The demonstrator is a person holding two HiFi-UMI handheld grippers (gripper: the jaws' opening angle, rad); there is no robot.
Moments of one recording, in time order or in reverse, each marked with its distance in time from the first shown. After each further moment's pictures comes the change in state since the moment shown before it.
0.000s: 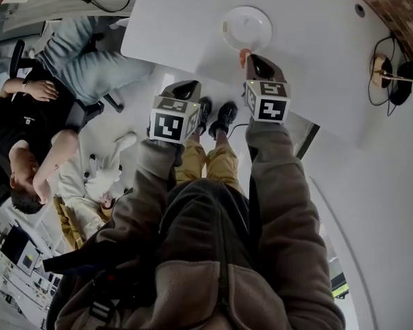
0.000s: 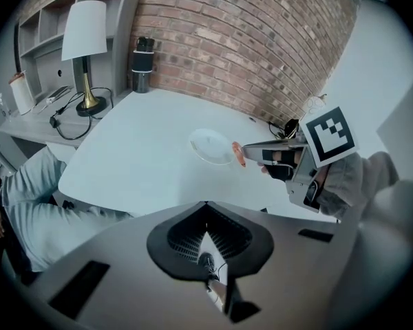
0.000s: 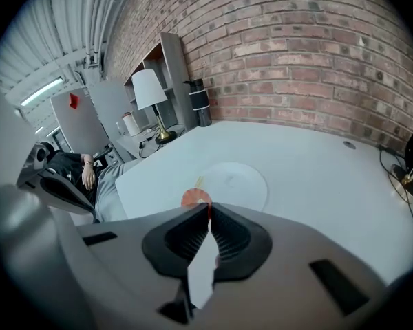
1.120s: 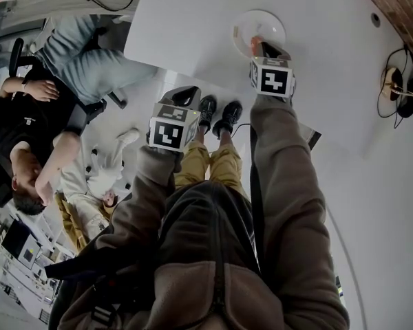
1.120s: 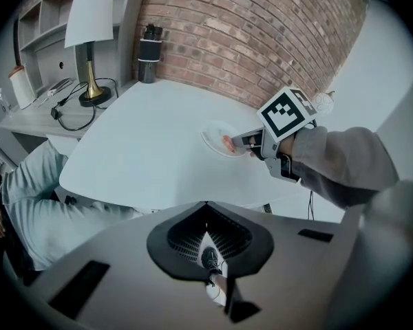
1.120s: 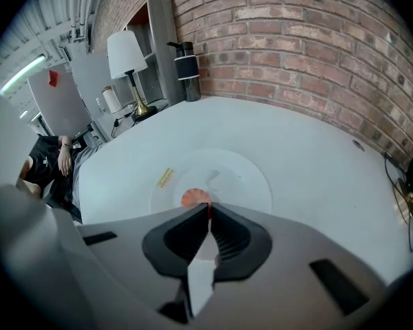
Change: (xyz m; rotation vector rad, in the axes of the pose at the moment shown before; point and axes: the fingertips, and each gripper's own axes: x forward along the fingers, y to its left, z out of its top) left arm 0.012 0.029 -0.014 -0.021 0.052 0.012; right arm 0.085 -0.036 -0.002 -0.032 0.175 -0.096
